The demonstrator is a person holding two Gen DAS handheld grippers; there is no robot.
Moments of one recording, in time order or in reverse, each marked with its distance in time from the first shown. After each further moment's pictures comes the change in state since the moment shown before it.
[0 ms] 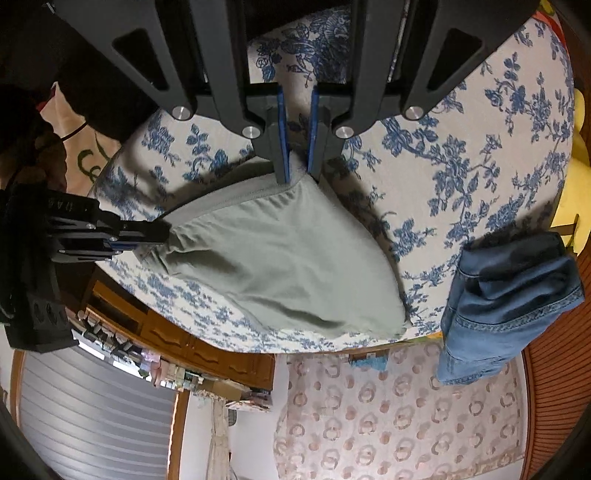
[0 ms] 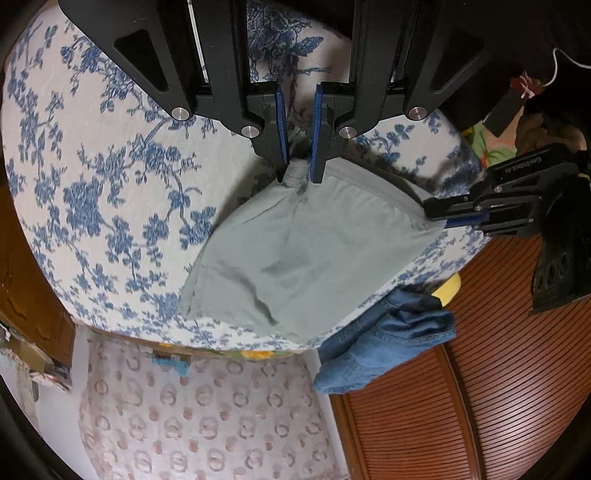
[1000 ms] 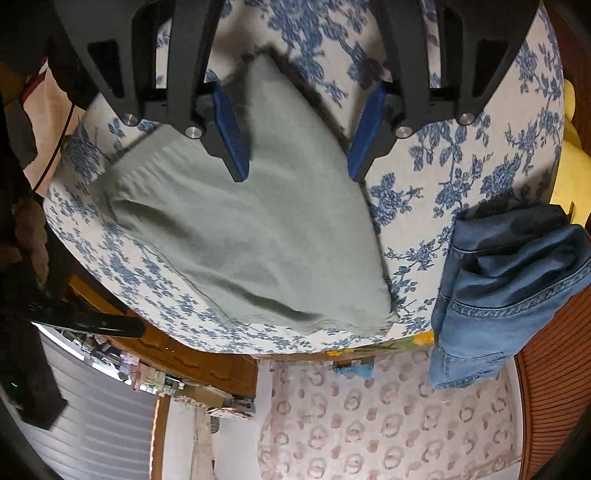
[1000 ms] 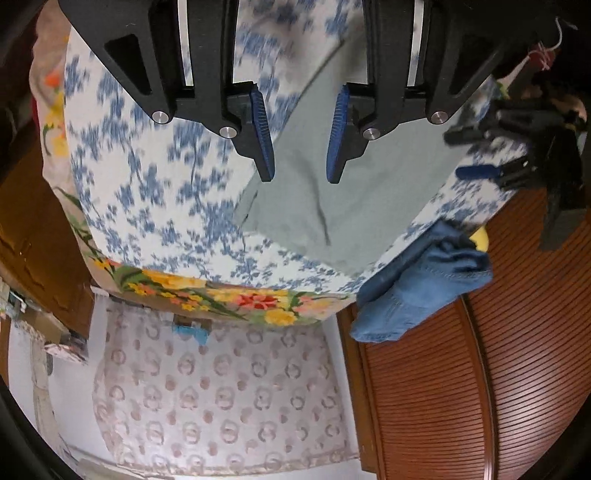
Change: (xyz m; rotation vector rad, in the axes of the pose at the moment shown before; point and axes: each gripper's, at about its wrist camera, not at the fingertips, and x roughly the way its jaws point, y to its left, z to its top) left arm 0.032 0.025 0.039 -0.024 0.038 0.063; right arm -0.010 -0.051 0.088 -0.031 -0.089 -0.087
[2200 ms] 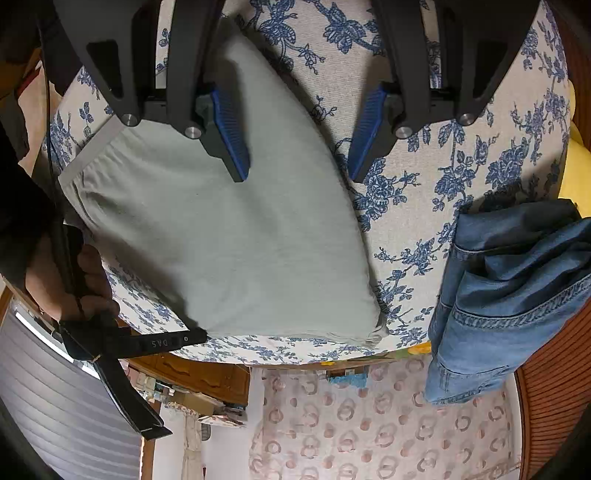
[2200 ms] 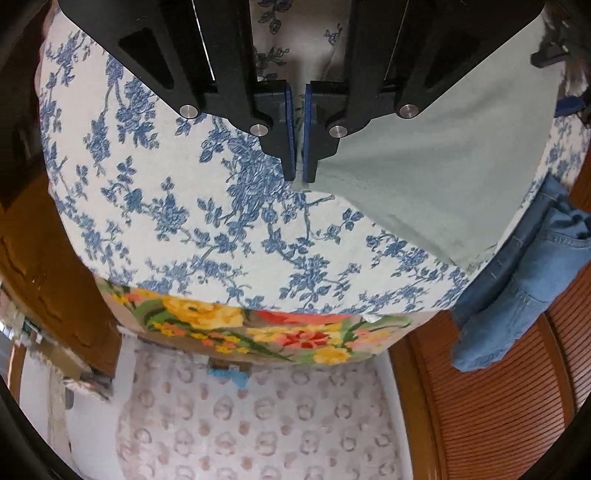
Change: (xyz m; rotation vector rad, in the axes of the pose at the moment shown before) left arm 0.022 0.010 0.007 -0.006 0.034 0.016; right arm 0.136 -0.058 0.045 0.082 0.151 -0.169
